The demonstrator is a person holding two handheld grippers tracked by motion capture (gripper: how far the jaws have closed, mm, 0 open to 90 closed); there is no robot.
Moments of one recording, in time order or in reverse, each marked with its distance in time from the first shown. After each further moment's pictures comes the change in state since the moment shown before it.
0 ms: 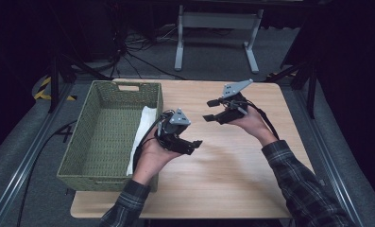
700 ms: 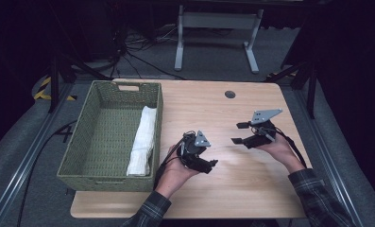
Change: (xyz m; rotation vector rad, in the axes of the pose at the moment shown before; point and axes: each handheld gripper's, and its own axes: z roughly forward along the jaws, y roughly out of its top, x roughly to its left) left arm -0.033 -0.033 0.076 0.057 -0.041 0.020; right arm 0.023 -0.112 -0.051 0.068 -0.118 0.096
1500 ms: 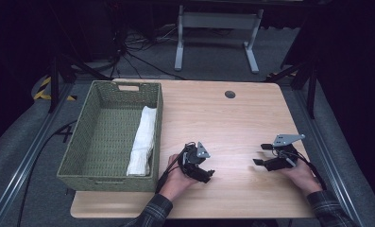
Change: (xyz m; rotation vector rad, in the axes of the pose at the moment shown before) left arm -0.001 -0.037 0.037 0.077 0.036 0.001; right arm 0.020 -0.092 -0.039 0.090 -0.115 0.160
